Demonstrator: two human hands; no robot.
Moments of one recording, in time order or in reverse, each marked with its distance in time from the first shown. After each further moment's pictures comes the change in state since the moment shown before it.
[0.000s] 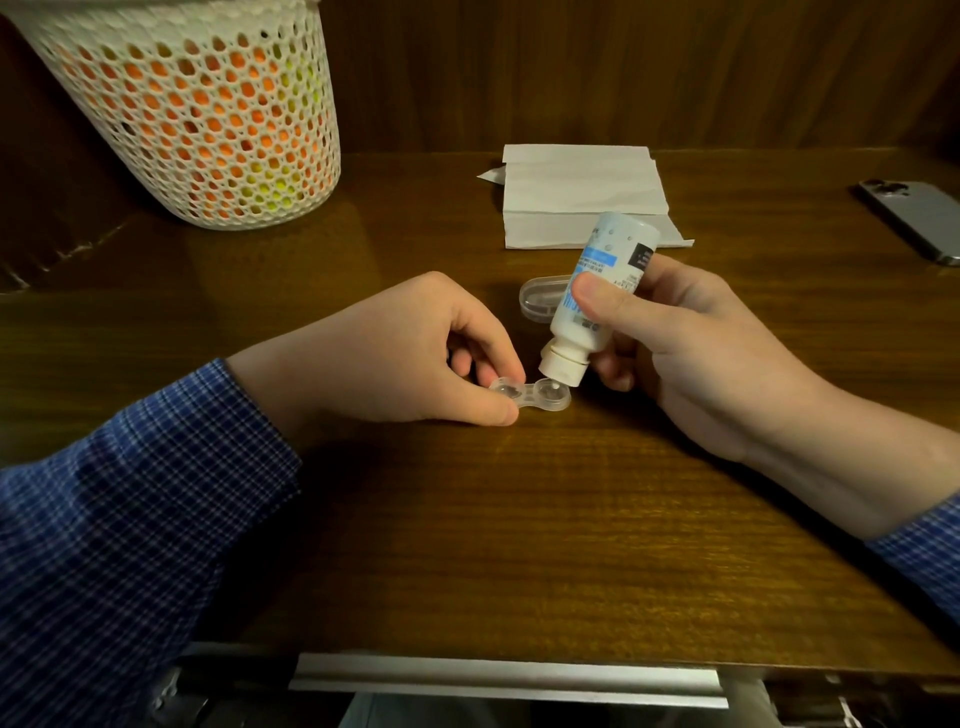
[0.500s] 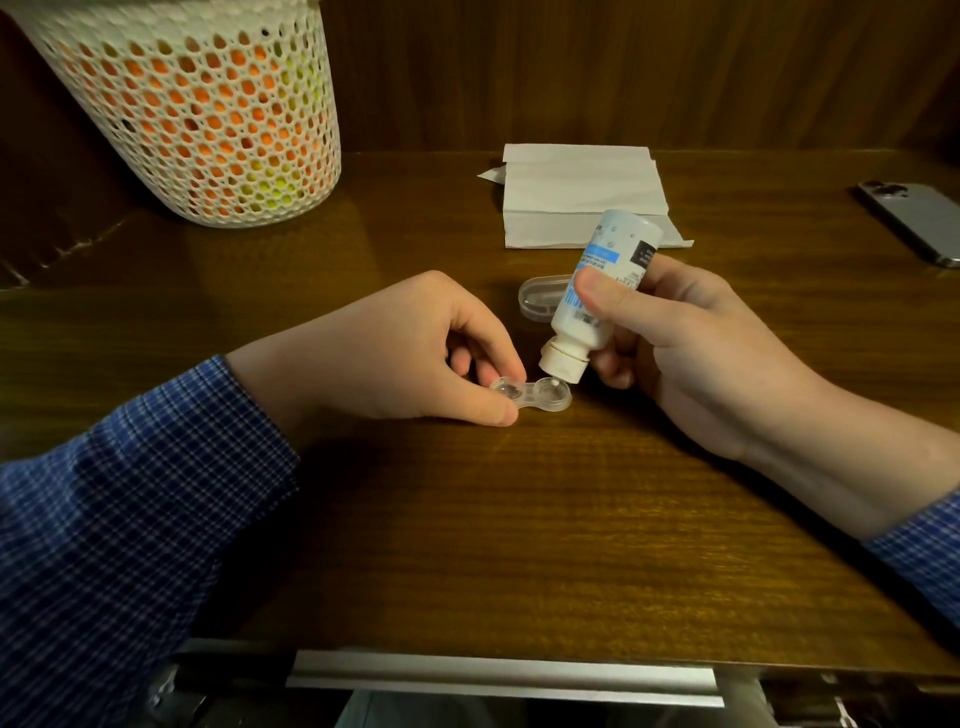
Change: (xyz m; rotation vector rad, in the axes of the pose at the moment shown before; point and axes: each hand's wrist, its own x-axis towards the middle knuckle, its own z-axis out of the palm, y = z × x) left_hand 0.000 -0.001 0.000 -0.003 -0.010 0.010; right_hand 0.002 0.001 -0.002 0.043 0.024 0.037
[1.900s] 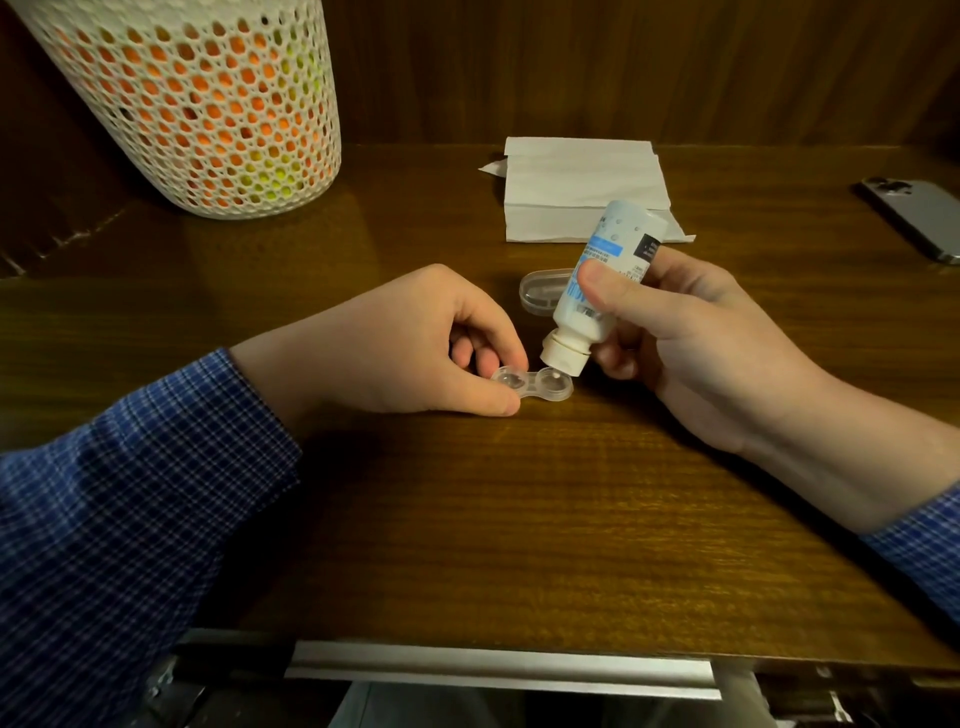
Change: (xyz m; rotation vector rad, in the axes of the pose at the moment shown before) left_hand 0.001 -0.002 0.004 -0.028 0.026 -0.006; right_hand 0.000 -0.001 0.001 0.026 0.014 0.011
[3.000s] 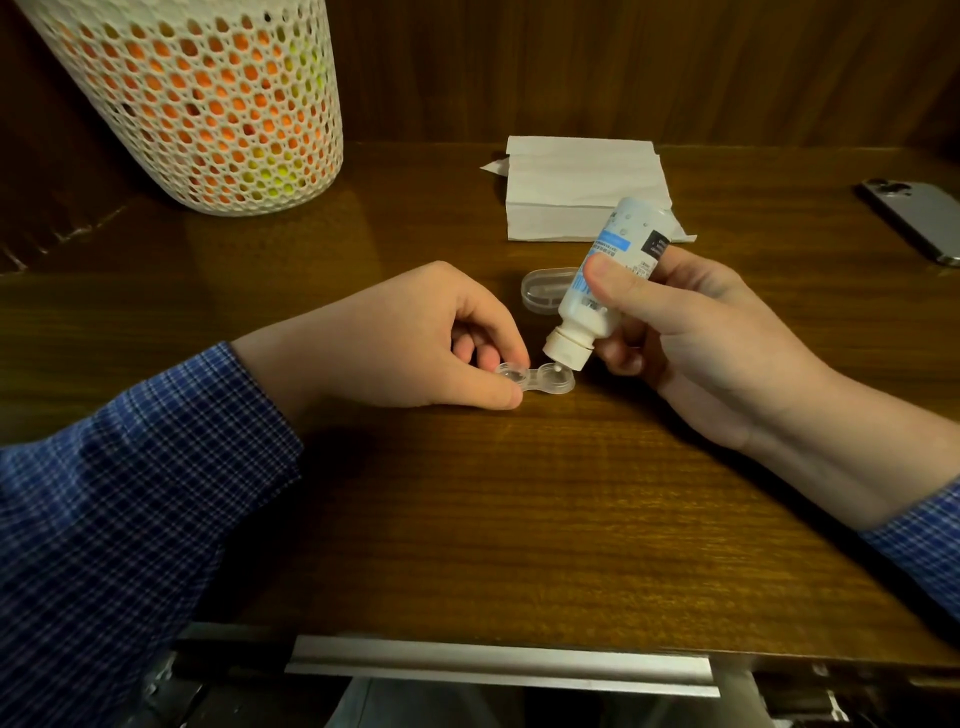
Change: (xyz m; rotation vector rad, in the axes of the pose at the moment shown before) left_hand 0.000 0.001 0.000 -0.006 0.001 -0.011; right_hand -0.001 -0.004 0.000 0.034 0.013 0.030
